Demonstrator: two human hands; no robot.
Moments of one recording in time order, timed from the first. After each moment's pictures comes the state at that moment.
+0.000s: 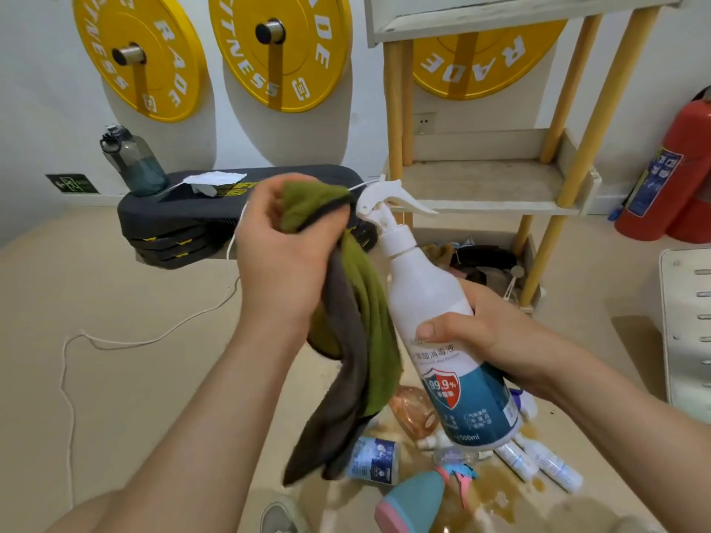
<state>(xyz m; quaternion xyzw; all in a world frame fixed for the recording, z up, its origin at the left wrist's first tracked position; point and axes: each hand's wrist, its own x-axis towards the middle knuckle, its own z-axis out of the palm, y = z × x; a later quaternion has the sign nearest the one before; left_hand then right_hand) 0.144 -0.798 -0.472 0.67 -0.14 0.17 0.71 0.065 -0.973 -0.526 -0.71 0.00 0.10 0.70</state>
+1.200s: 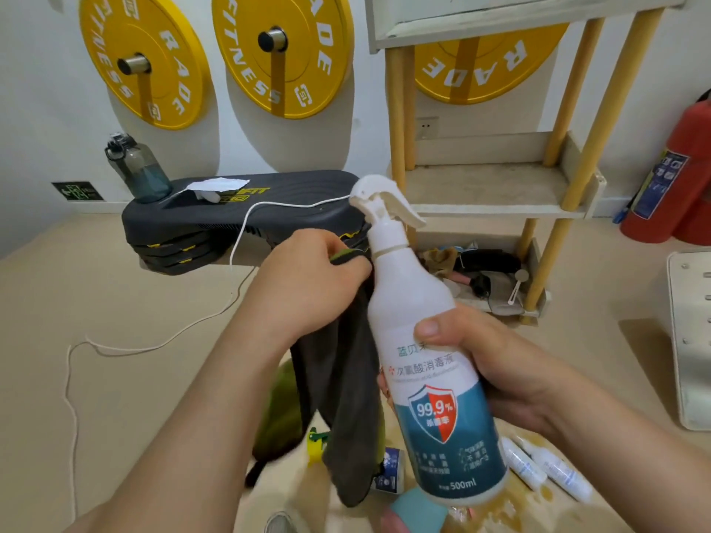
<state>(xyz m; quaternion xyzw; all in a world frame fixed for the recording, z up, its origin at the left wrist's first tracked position) 0.146 -0.794 -0.464 0.95 -0.14 0.04 0.29 0.054 -0.950 -0.519 -0.54 0.00 0.19 0.82</state>
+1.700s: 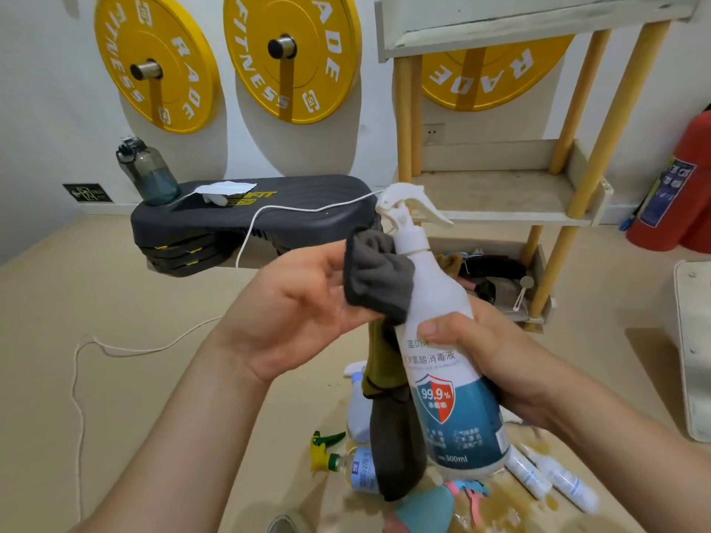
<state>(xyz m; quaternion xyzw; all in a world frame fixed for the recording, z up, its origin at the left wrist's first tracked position) 0.141 -0.766 -0.466 0.46 -0.21 -0.38 0.77 0.062 -0.955 -0.524 -0.63 0.03 0.09 0.77</state>
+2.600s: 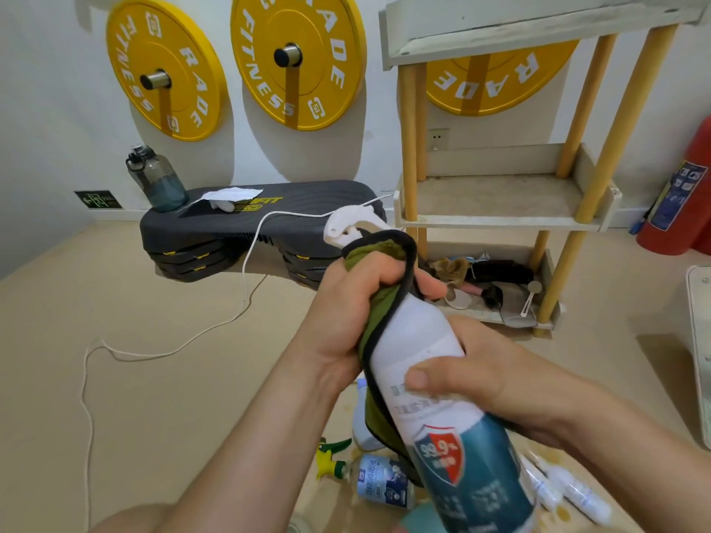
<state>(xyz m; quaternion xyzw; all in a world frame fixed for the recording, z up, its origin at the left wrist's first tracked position) 0.130 -0.813 -0.480 0.63 -0.15 -0.19 0.74 0.054 -0.944 -0.502 -0.65 -0.06 0.17 0.74</state>
